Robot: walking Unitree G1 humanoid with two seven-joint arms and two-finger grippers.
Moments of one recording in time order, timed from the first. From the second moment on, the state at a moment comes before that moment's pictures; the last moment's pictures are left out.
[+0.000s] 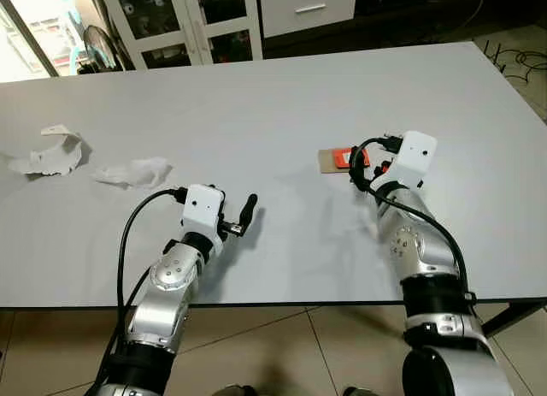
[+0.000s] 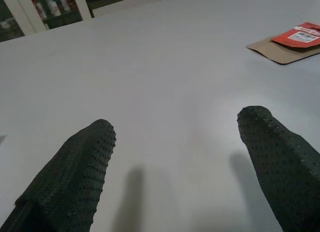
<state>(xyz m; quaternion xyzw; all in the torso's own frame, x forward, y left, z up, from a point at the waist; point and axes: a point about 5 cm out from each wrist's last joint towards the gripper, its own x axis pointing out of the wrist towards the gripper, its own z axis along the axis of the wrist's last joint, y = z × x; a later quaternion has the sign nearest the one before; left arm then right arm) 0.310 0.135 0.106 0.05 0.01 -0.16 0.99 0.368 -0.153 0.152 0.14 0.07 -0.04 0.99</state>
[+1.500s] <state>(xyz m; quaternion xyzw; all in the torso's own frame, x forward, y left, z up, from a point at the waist) 0.289 0.142 0.106 0.05 0.03 -0.14 0.99 0.404 -0.143 0.171 0.03 0.05 0.03 1.00</state>
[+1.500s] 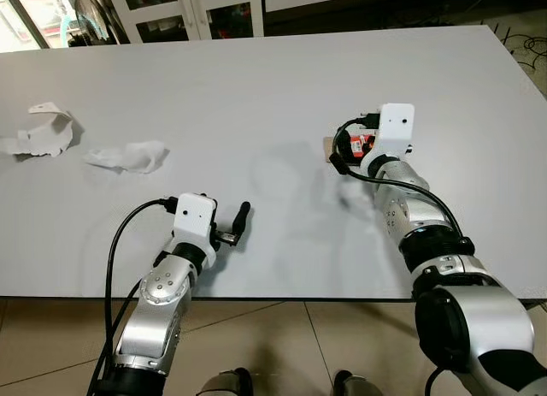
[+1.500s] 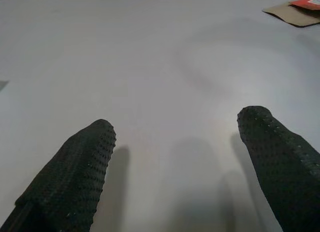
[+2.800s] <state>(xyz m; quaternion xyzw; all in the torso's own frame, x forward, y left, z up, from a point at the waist) 0.263 0.156 0.110 0.07 0.05 -0.13 0.99 0.393 -0.126 0.150 0.08 0.02 0.04 1.00</state>
